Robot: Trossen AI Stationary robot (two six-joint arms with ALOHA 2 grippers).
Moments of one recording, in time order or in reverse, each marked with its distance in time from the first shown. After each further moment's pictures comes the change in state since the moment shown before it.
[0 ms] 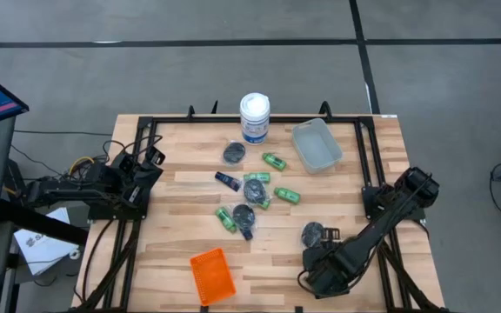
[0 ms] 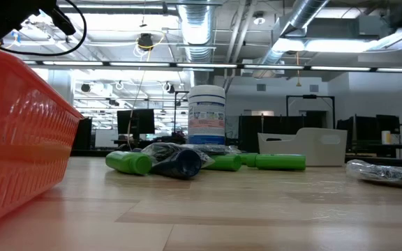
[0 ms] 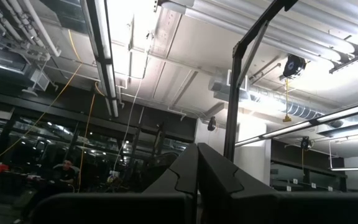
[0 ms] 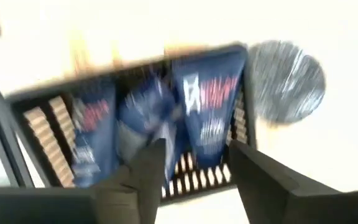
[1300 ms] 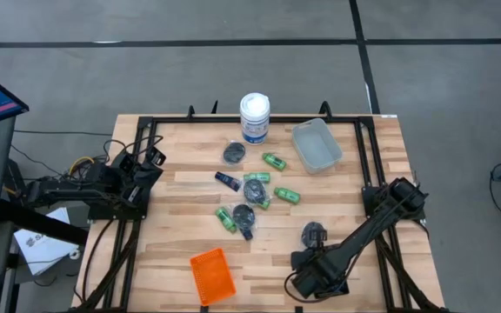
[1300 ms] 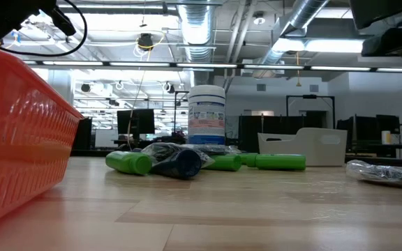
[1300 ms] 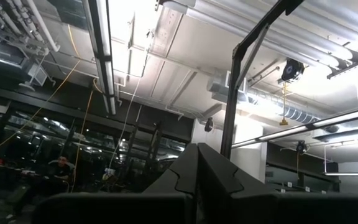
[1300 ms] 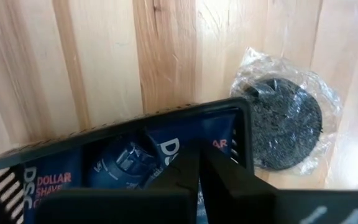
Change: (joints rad) left arm 0.000 0.000 0.000 -0.001 0.001 -0.038; right arm -0.032 0.159 0.020 0.063 0.069 -0.044
